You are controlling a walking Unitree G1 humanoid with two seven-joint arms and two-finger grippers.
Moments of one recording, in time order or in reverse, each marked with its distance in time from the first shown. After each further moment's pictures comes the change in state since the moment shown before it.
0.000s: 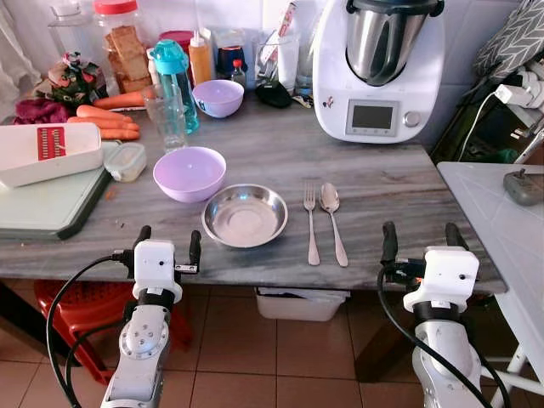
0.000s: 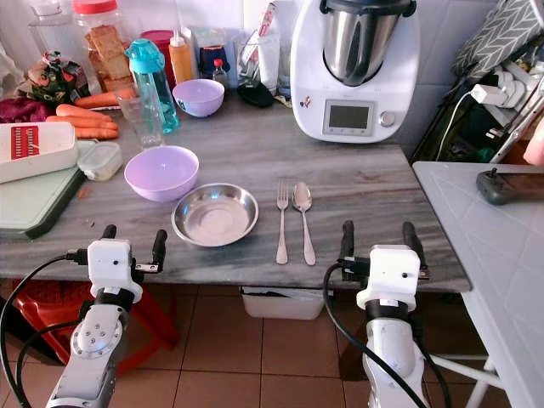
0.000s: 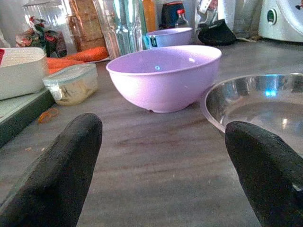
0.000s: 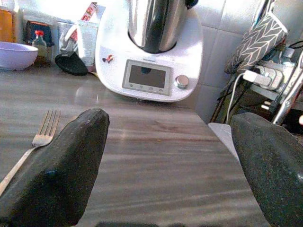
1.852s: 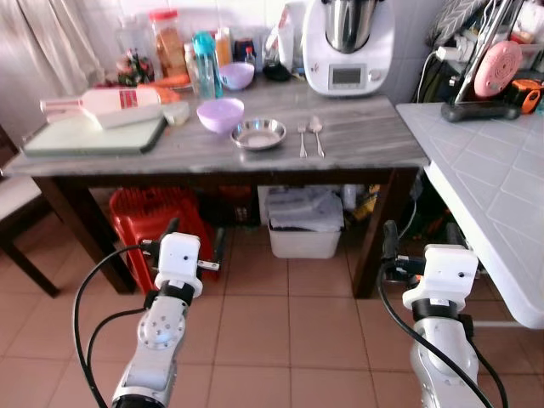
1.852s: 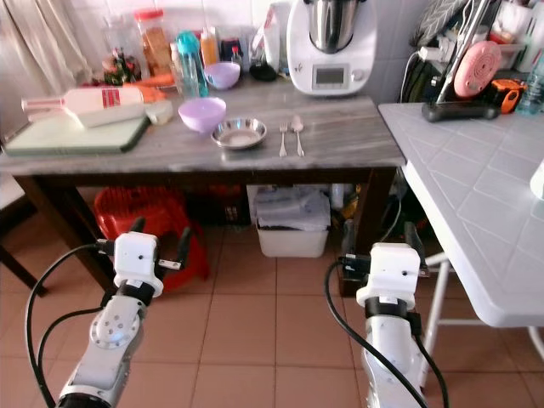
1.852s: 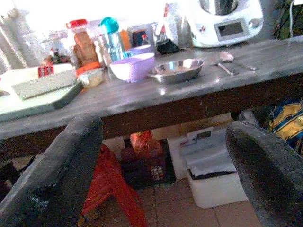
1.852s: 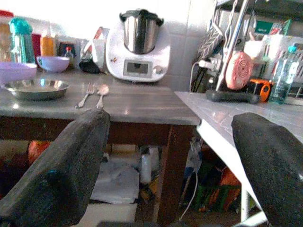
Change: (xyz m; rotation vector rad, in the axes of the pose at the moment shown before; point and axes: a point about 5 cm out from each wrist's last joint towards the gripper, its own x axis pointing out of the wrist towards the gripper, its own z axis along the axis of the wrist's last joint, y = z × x) left arm 0.008 -0.022 0.003 0.017 -0.019 -0.136; right arm 0.001 0.006 -0.004 0.026 0.015 -0.005
